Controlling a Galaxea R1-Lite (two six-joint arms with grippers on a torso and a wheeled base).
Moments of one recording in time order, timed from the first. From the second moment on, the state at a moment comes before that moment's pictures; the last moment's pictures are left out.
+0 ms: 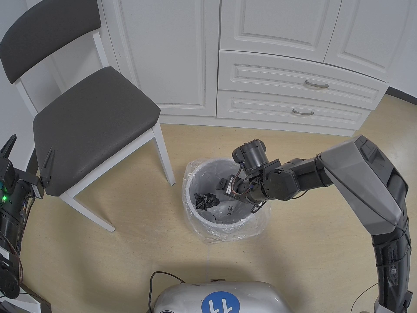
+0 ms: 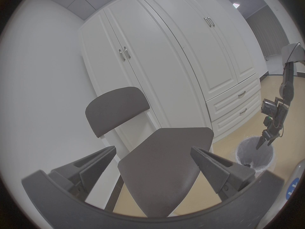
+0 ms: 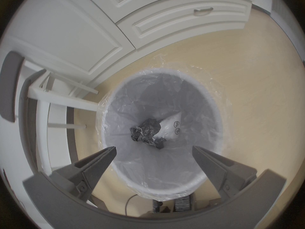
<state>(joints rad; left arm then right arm) -0.02 1.32 -0.10 -1.53 0.09 0.45 0.58 2.40 -1.65 0.00 -0.13 0.79</state>
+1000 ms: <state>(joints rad) -0.03 1.33 -0.09 -1.53 0.08 0.44 0.50 1.94 -0.66 -0.97 -0.05 -0.02</state>
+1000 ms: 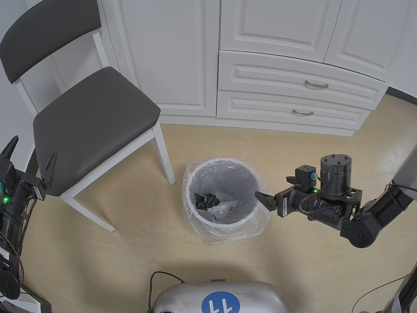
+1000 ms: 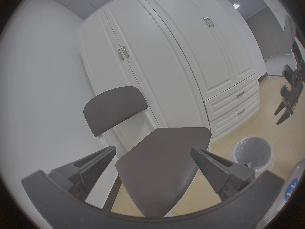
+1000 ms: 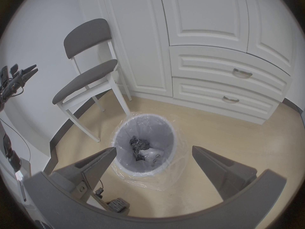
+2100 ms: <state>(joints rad) -0.27 1.13 -0.02 -1.36 0.06 0.22 0.45 1.58 -0.02 -1.53 -0.37 -0.02</state>
